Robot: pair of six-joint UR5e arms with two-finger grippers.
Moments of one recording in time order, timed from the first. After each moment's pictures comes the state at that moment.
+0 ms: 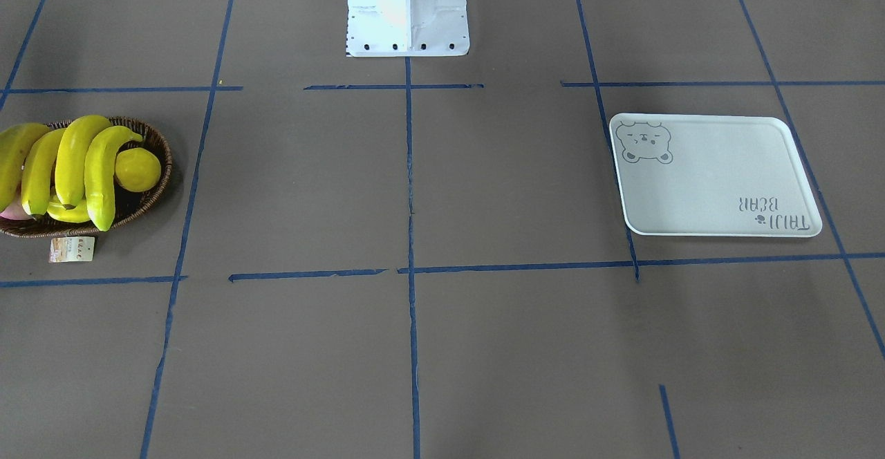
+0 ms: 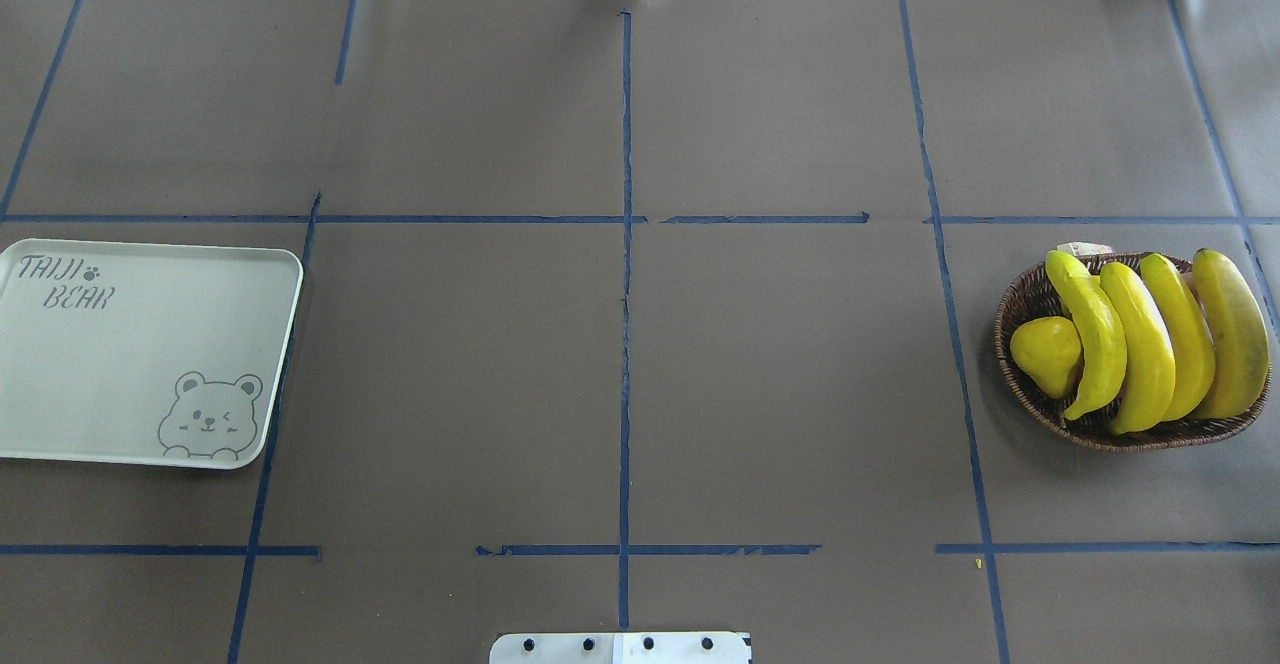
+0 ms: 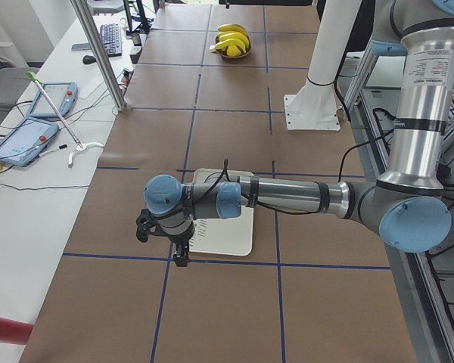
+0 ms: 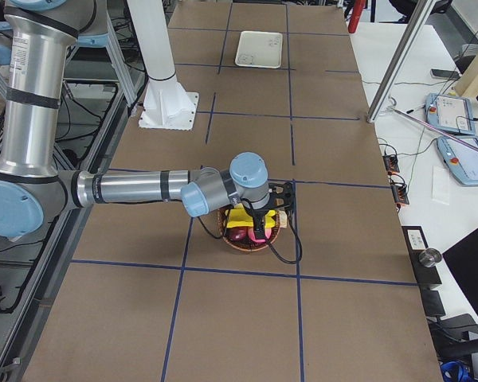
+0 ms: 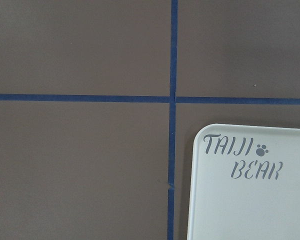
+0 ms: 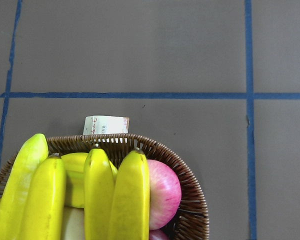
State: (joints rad) left arm -1.59 -1.63 -1.57 -1.45 -2.40 0.05; right arm 1.40 -1.81 1.84 -1.15 2.40 0.43
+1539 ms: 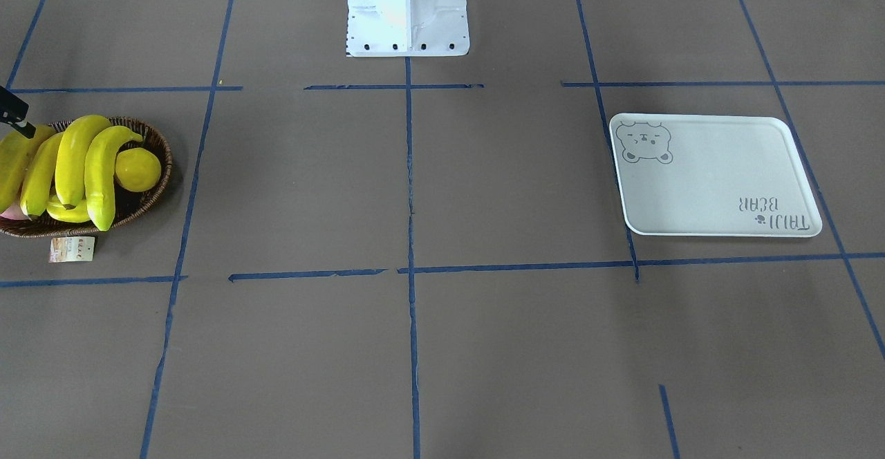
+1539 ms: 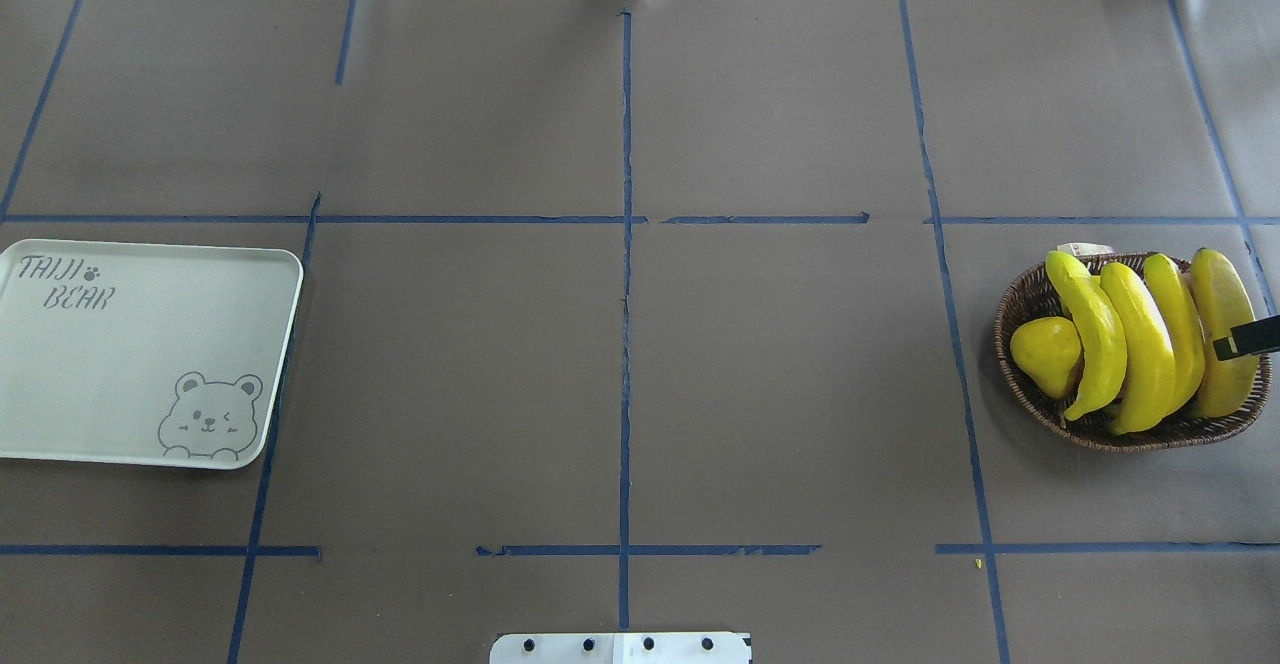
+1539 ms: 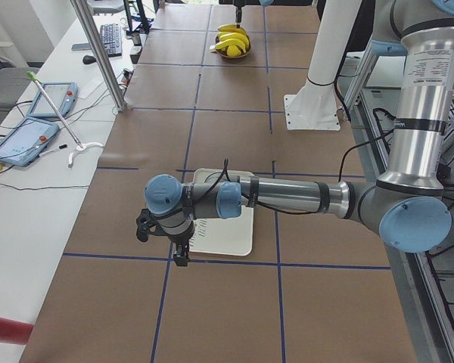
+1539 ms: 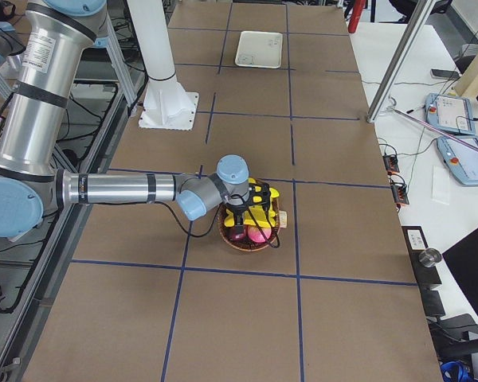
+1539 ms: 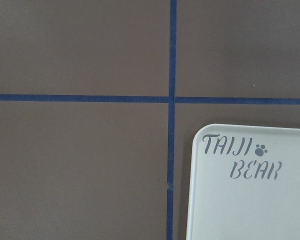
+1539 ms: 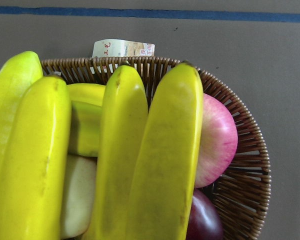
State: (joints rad) left arm -1.59 -1.63 -1.57 -1.45 -2.40 0.05; right arm 1.12 -1.88 1.84 -0.99 2.28 0.60
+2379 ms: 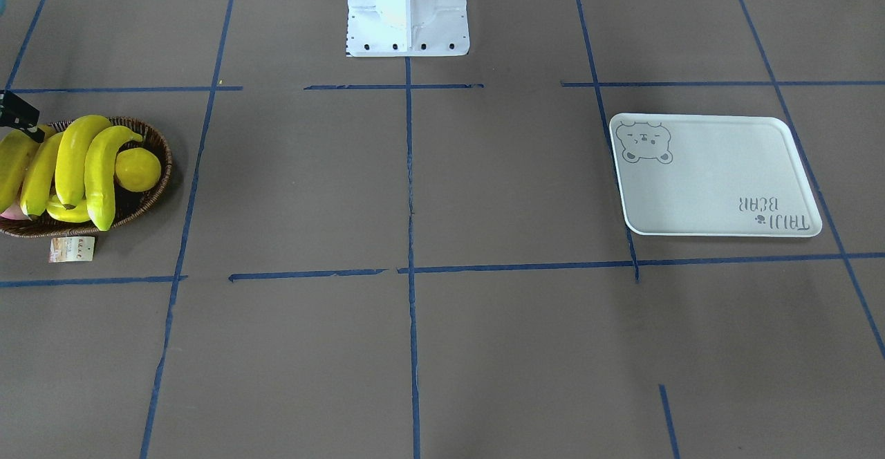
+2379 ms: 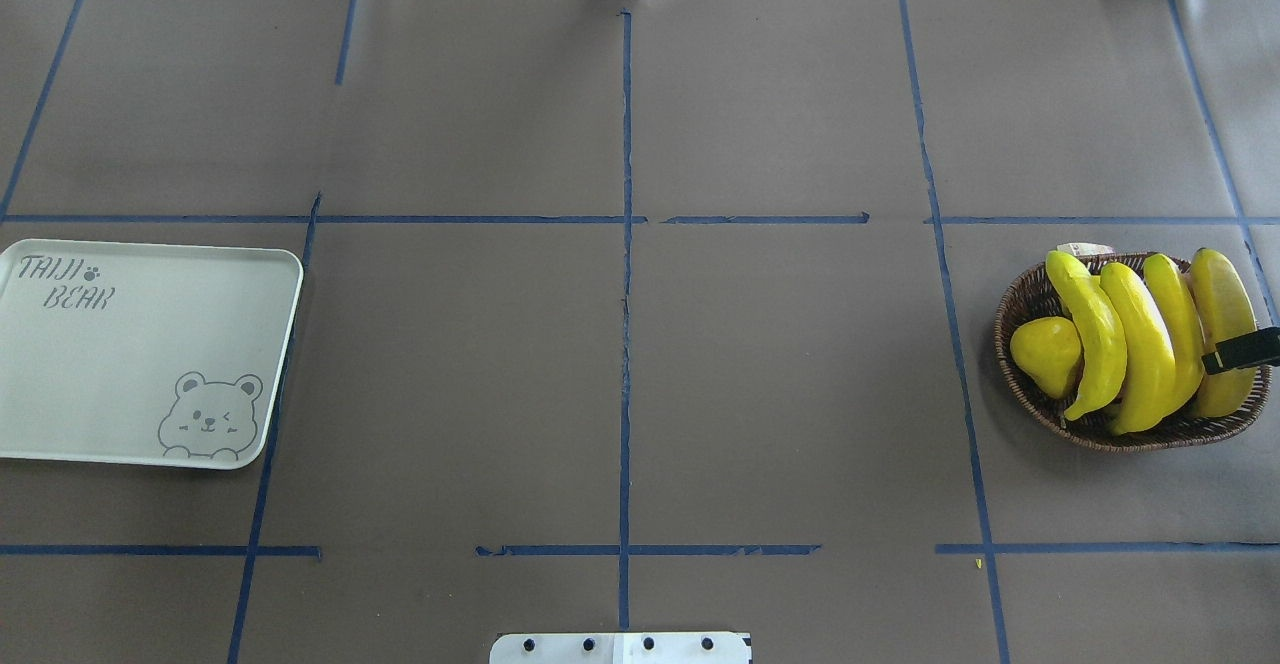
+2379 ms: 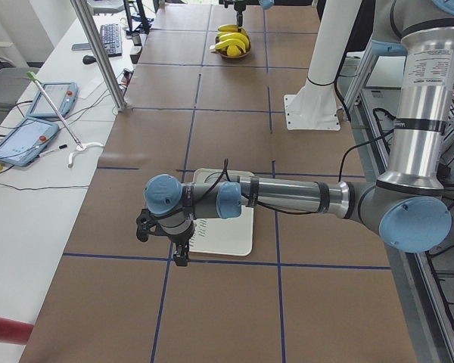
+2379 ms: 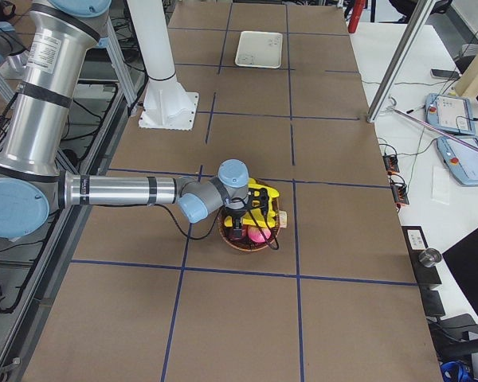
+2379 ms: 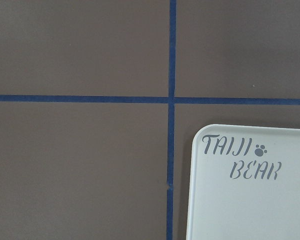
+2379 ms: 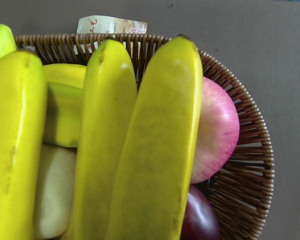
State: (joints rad) left arm -1.59 -1.63 -1.57 -1.45 -2.40 0.05; right arm 1.08 -1.88 1.80 -0.99 2.25 0.60
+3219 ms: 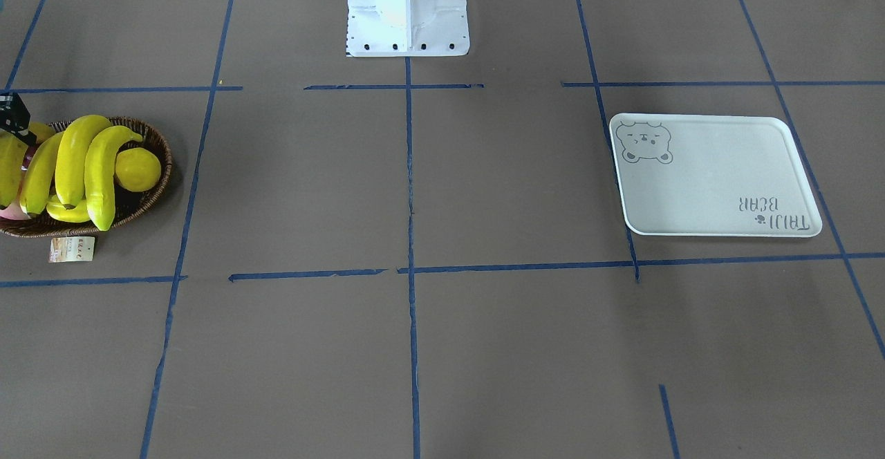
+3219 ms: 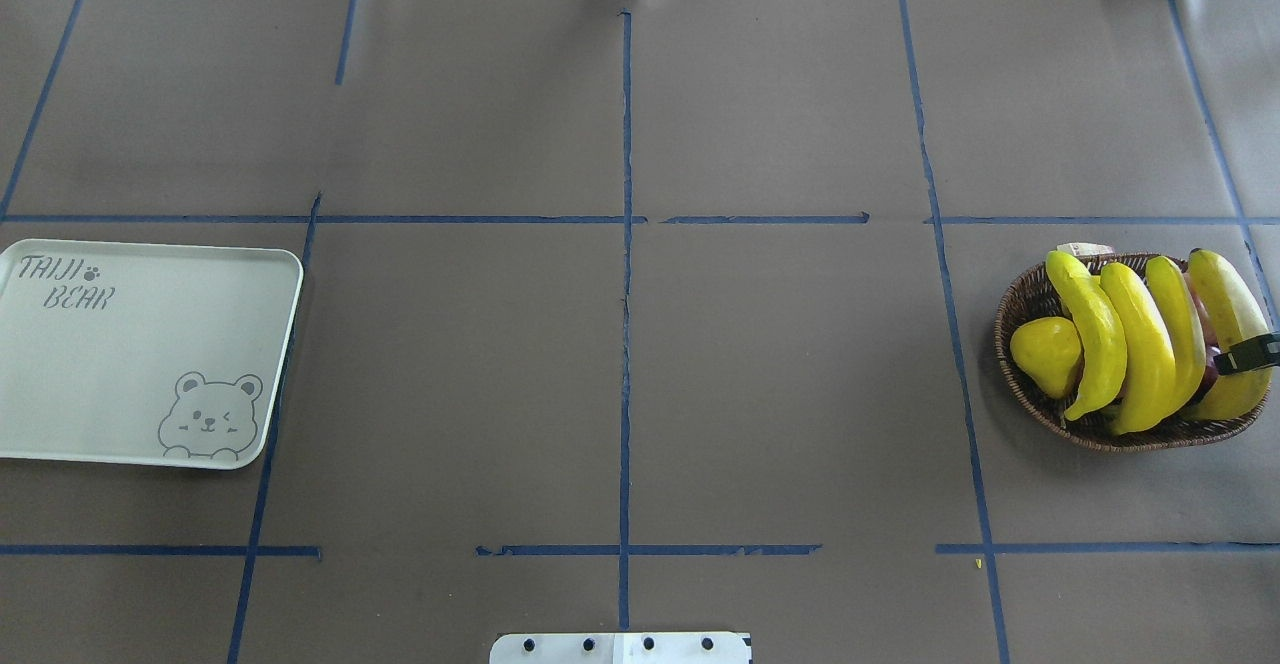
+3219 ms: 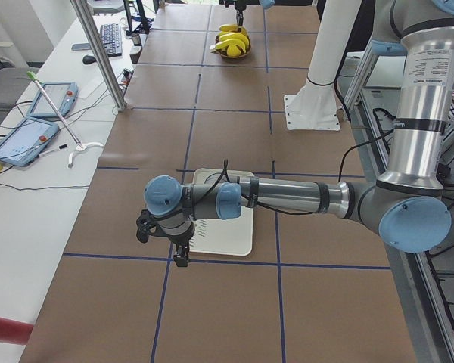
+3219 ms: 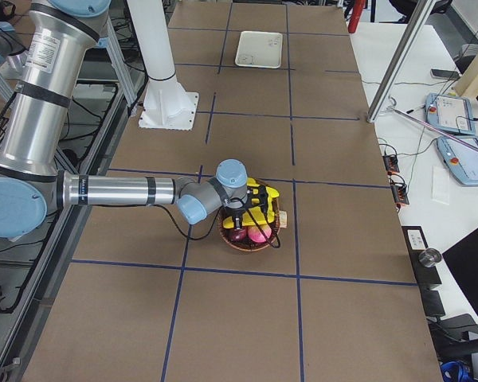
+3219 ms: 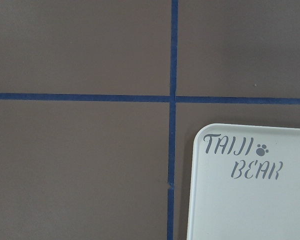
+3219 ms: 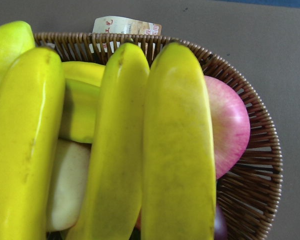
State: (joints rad) left arm -1.59 -1.63 -1.57 -1.45 -2.40 0.05; right arm 1.10 -1.89 1.81 -0.95 2.28 0.55
